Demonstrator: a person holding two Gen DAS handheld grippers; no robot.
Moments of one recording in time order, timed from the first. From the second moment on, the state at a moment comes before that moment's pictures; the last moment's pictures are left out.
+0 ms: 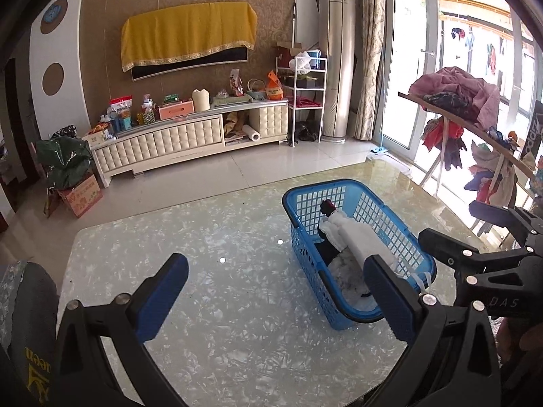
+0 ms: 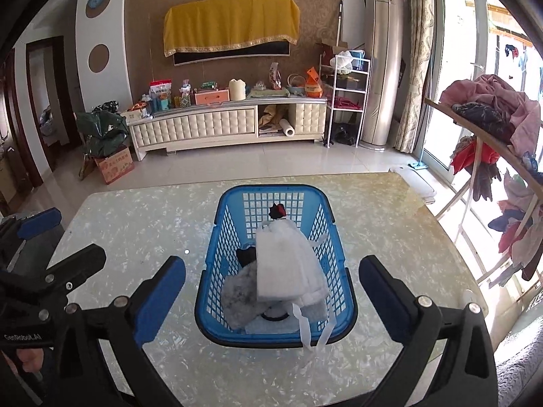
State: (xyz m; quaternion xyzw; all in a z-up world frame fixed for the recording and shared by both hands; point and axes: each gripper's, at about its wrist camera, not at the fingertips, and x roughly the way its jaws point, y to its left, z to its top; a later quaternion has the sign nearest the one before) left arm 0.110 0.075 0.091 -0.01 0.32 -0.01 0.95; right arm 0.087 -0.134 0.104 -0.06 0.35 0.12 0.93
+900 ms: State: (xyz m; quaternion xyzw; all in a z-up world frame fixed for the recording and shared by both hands) left arm 0.047 0.084 0.134 -0.03 0.27 0.01 0.96; right arm 0.043 -0.118 0.128 -0.06 0.29 0.15 0.94
